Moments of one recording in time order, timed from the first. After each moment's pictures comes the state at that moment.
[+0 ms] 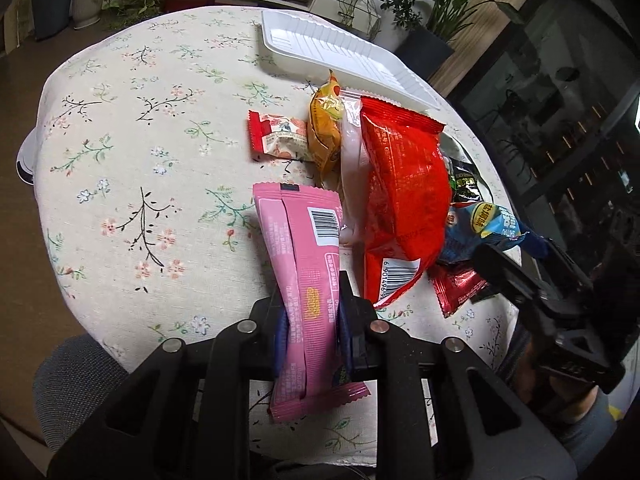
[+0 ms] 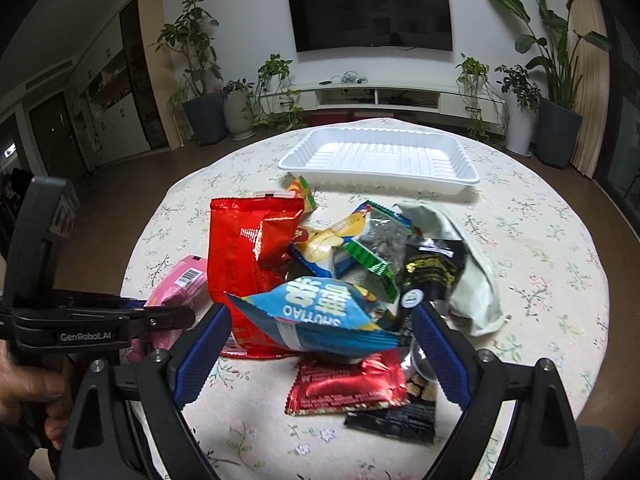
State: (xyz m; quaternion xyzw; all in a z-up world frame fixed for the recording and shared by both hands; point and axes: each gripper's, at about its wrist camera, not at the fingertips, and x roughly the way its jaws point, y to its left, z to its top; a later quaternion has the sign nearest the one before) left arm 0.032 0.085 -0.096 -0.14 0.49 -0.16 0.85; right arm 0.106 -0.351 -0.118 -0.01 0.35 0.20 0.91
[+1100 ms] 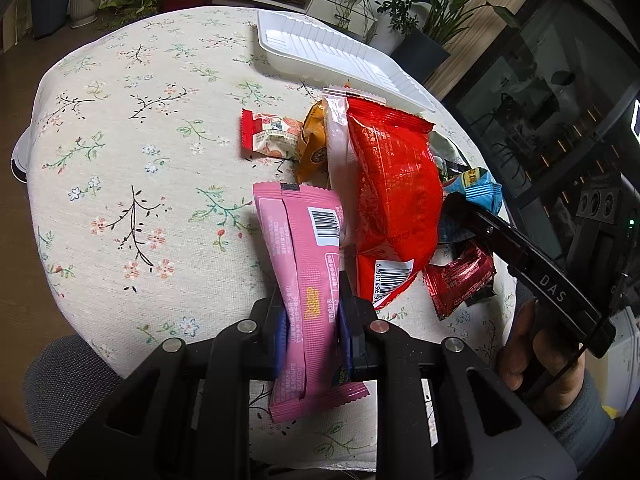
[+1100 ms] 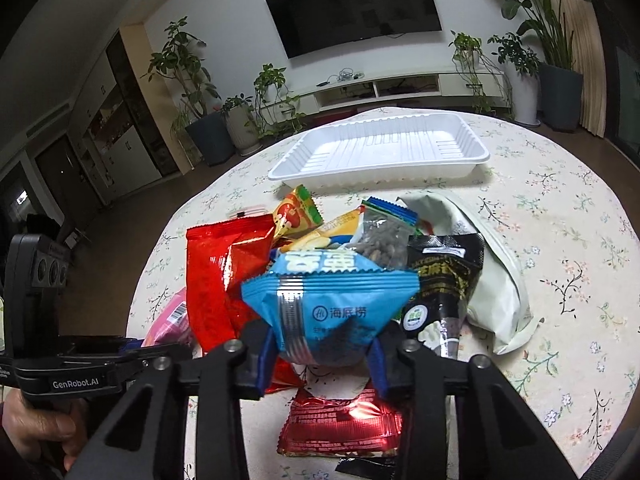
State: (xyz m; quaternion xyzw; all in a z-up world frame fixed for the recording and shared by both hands) left arm 0.029 0.083 -0.096 -0.14 0.49 -0.16 0.85; right arm 0.137 -0.375 -0.129 0.08 0.35 0.23 0.90
